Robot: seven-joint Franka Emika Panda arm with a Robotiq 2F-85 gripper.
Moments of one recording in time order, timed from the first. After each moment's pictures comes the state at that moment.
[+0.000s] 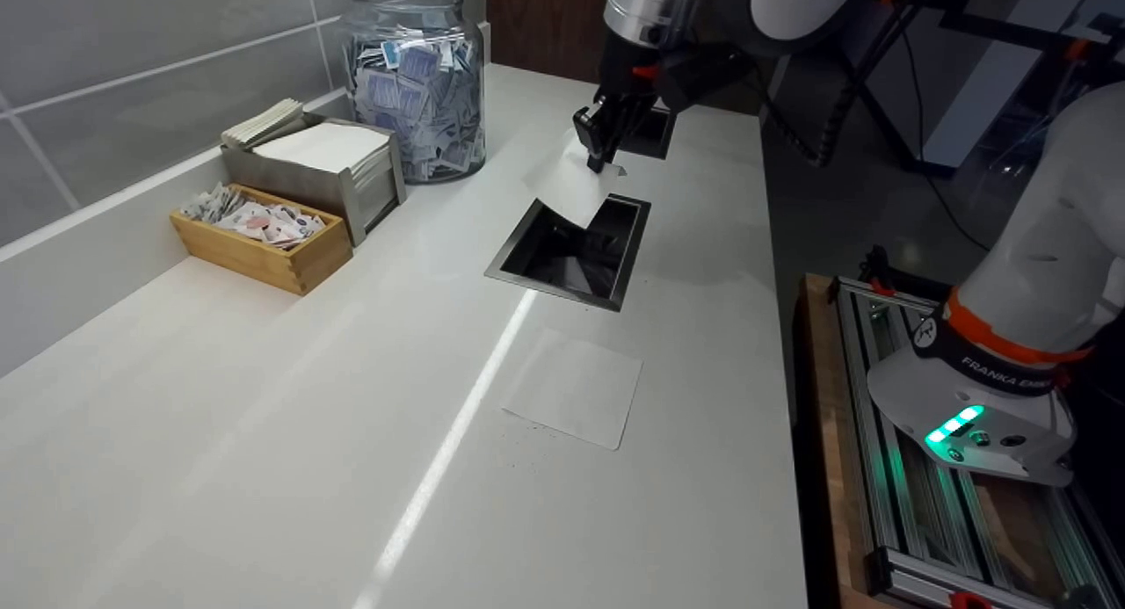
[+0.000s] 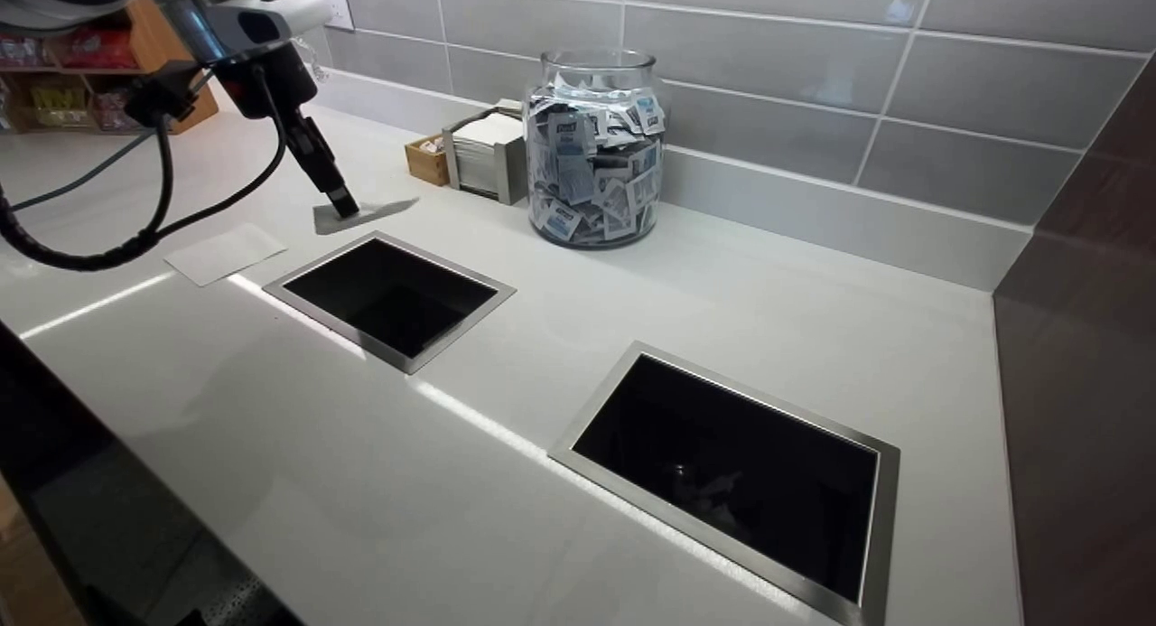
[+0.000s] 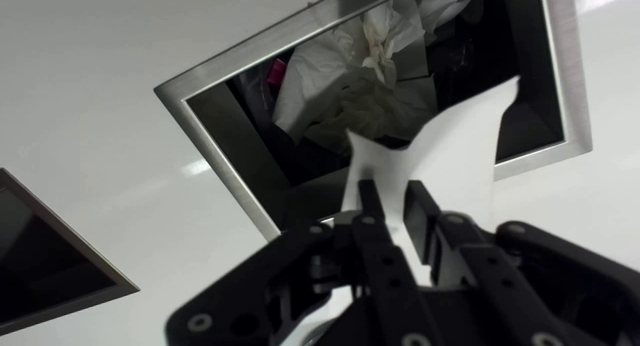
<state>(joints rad) -0.09 -0.19 0.03 -2.53 -0.29 2.53 0.55</state>
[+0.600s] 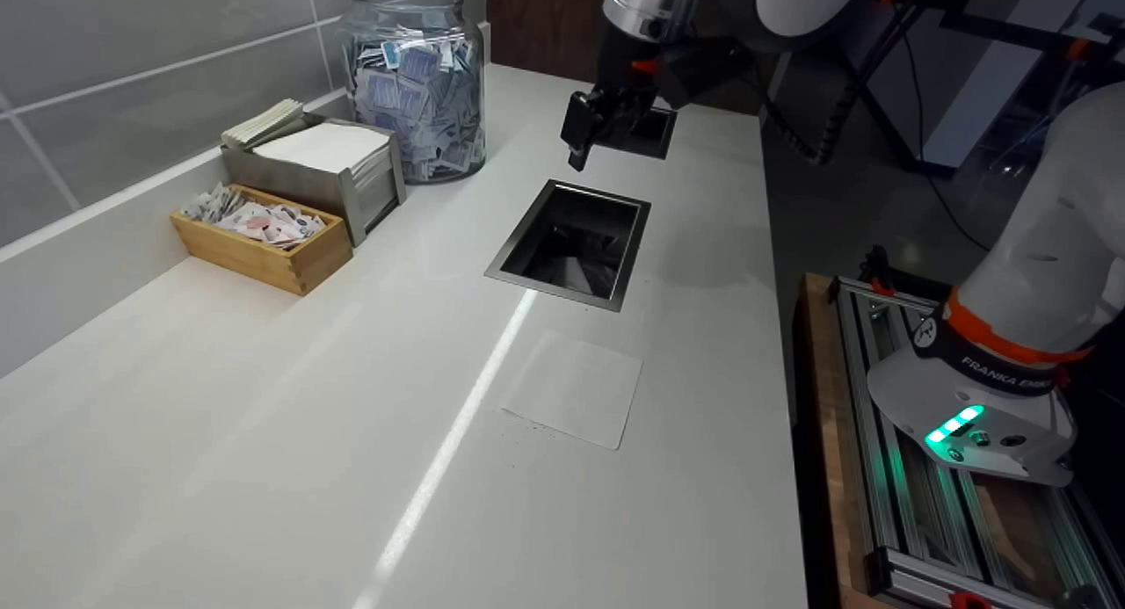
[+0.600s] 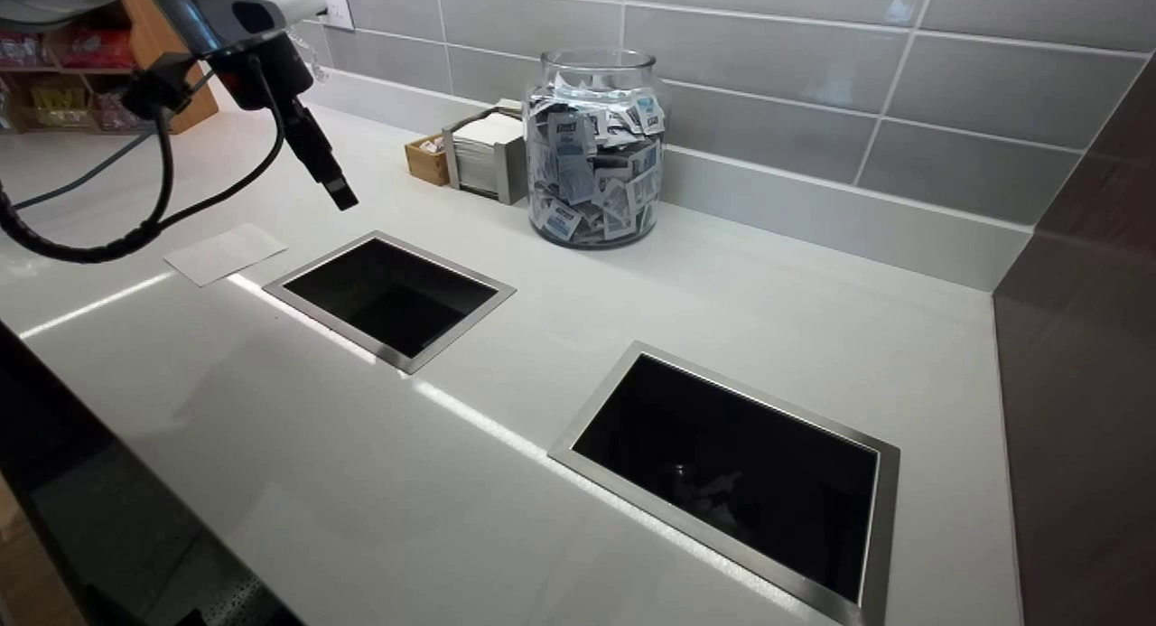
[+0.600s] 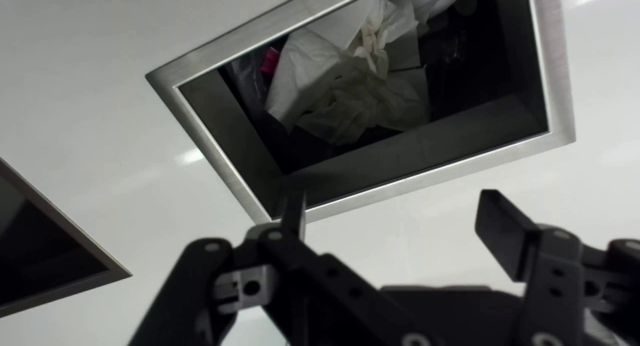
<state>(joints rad) -0.09 -0.21 0.05 -2.53 -0.29 2.54 0.54</state>
